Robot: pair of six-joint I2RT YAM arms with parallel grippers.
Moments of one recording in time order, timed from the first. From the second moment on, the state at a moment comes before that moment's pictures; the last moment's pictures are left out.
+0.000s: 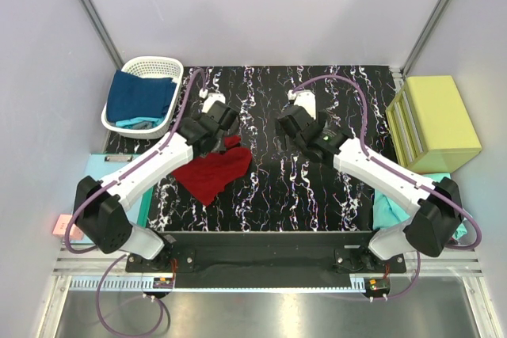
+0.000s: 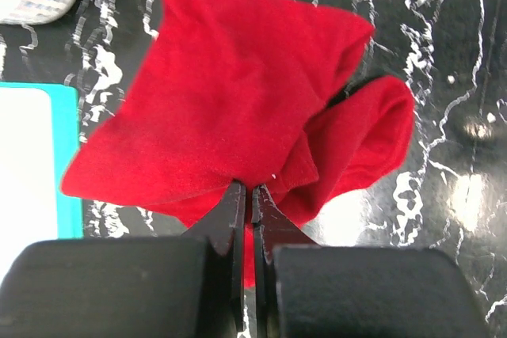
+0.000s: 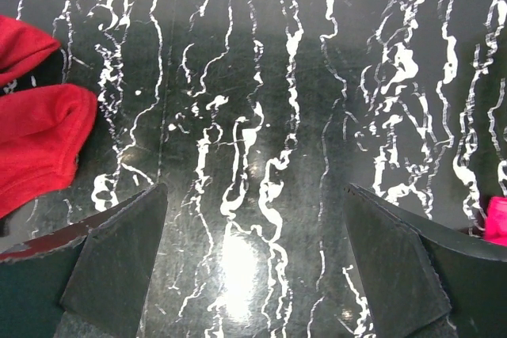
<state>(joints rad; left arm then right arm) -0.65 1.45 1.25 -0.82 -0.52 -0.51 0.79 1.44 1.26 -0.66 0.56 0.45</state>
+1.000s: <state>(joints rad) -0.60 1.58 1.42 -0.82 -0.61 -0.49 0.89 1.64 1.15 -0.54 0.26 0.50</state>
